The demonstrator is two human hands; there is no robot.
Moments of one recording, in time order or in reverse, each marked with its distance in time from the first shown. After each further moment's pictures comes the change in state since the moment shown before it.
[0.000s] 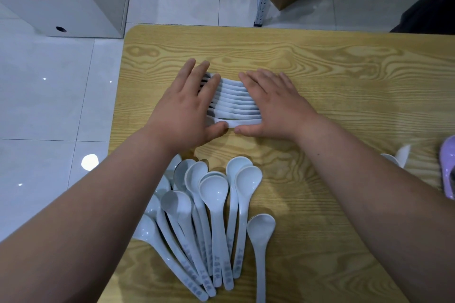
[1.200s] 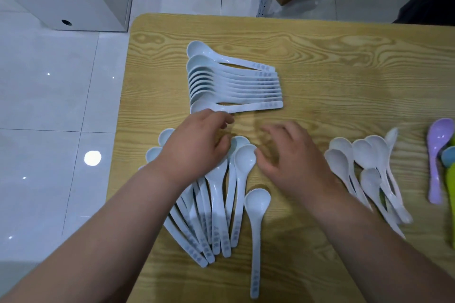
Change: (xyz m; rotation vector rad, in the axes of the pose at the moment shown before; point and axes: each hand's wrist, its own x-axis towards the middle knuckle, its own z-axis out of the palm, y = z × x) left_hand -0.068 0.070 -0.027 -0.434 -0.088 -0.202; right_hand -0.137 -0.067 0.018 0.329 0.312 0.207
